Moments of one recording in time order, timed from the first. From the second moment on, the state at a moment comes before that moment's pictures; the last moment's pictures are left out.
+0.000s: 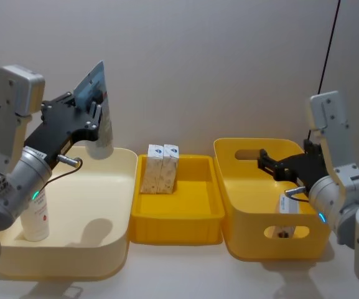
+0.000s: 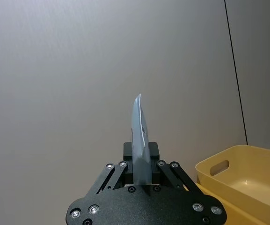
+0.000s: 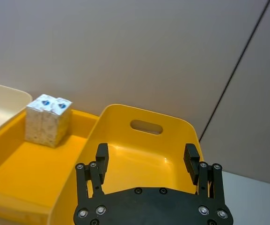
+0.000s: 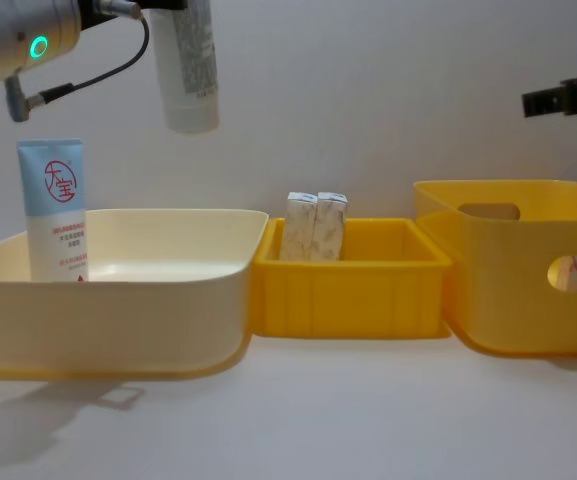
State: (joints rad) left arm -0.55 0.25 0.29 -1.50 -0.23 -0.02 -0.19; right arm 0.43 0.16 -0.16 -1.65 -0.04 0.58 0.07
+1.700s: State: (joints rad) left arm -0.55 0.18 0.31 -1.52 -0.19 -0.01 -0.25; right arm 0.56 0.21 -0.37 -1.52 0.07 0.39 0.48
